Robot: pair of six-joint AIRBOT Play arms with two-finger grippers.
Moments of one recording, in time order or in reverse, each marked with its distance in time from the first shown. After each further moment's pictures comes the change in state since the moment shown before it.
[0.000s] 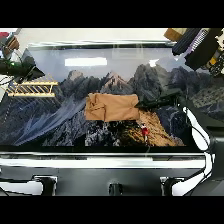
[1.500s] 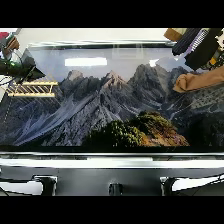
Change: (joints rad) left arm 0.000 0.000 0.000 -0.001 -0.021 -0.020; right arm -0.625 0.083 0.602 -0.383 0.123 0.709
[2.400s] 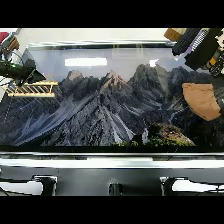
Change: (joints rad) left arm 0.000 0.000 0.000 0.000 -0.060 -0.017; right arm -0.021 0.168 -0.418 -0.571 -0.299 0.254
